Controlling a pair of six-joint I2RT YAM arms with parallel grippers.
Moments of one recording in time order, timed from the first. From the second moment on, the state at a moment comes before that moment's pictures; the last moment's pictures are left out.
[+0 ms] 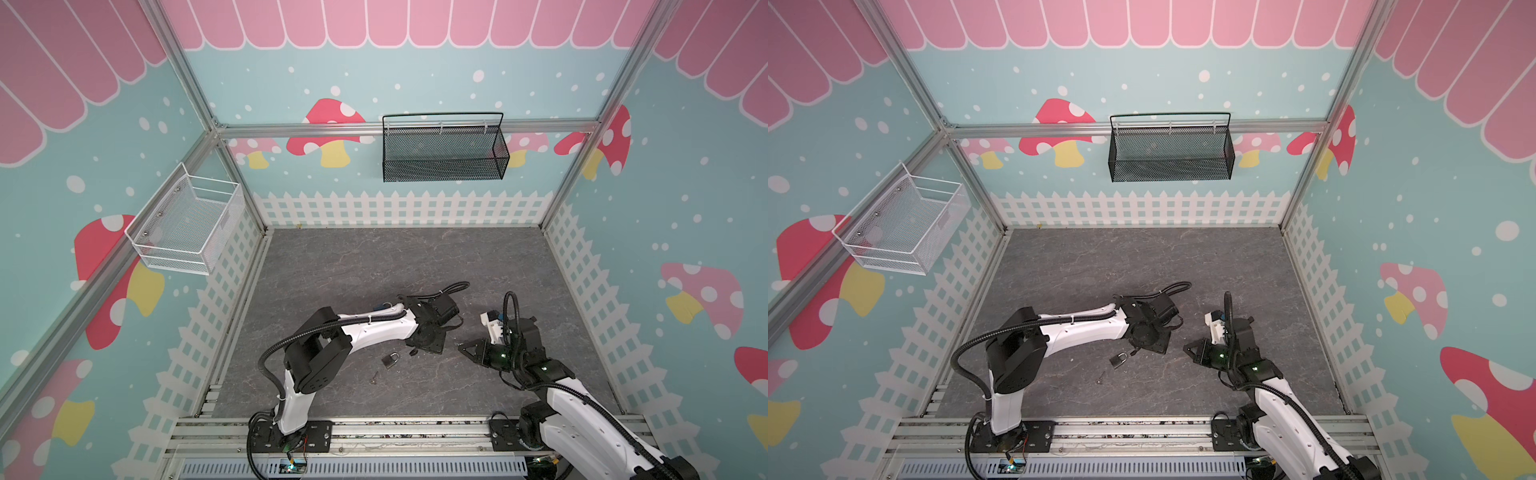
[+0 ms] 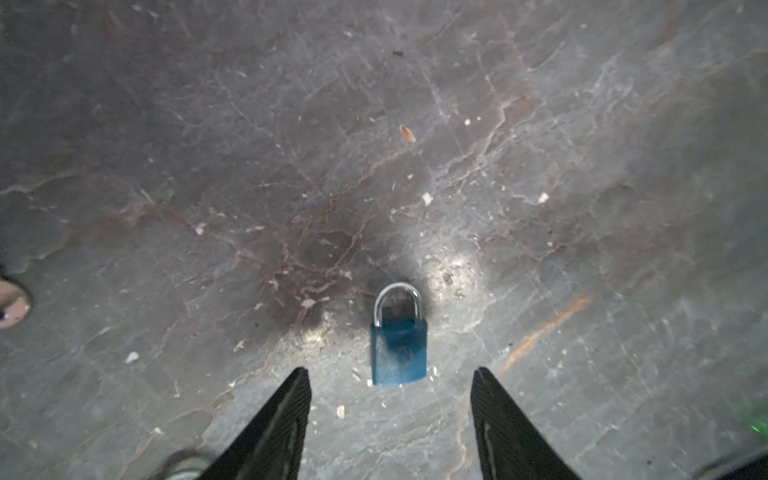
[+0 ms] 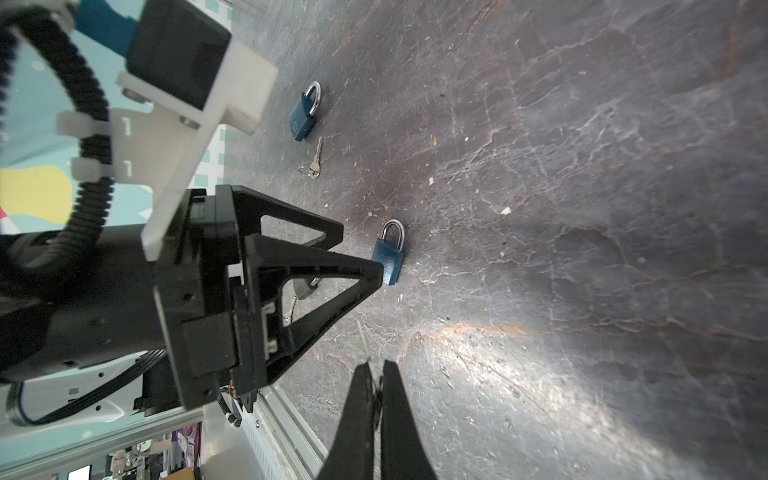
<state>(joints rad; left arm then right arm) -0.99 2.01 1.47 -0.76 -0.02 -0.70 0.28 0.78 0.28 -0.24 -0.59 0.67</state>
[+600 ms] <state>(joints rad) -1.03 2.14 1.59 -0.87 -0.10 -0.70 0.27 0.78 0.28 -0.24 -0.59 0.65</state>
